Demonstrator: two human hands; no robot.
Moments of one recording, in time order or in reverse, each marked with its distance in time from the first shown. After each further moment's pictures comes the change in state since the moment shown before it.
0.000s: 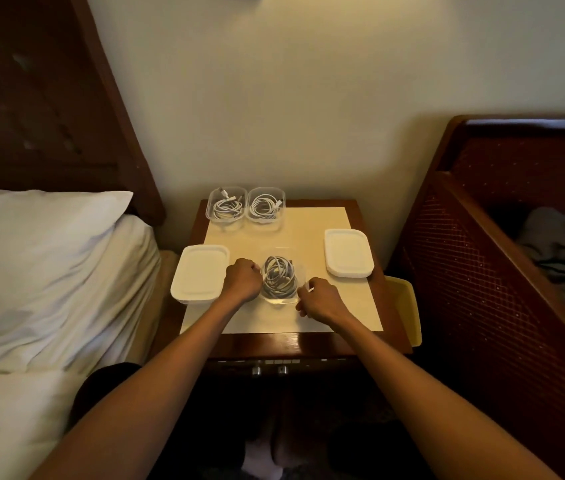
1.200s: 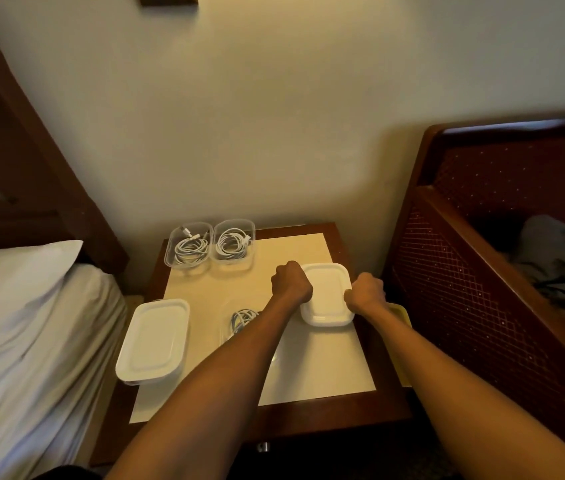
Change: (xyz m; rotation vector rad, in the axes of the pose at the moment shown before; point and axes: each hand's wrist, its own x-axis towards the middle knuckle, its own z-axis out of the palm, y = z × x) left_hand 0.082 0.144 0.096 0.267 -0.127 0.007; right_hand 0.107 0.043 -0.114 -0.192 0.346 0.261
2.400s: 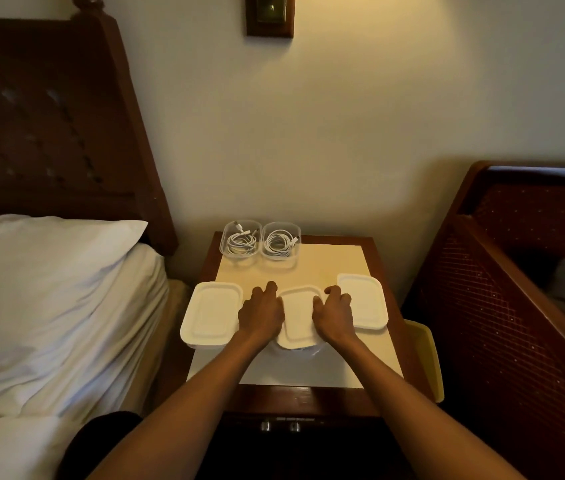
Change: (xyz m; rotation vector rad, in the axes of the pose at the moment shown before) left_hand -0.062 -0.153 -0.043 0.082 0.170 0.080; right_hand -0.113 -0.077 0.069 0.107 -0.060 -0.257
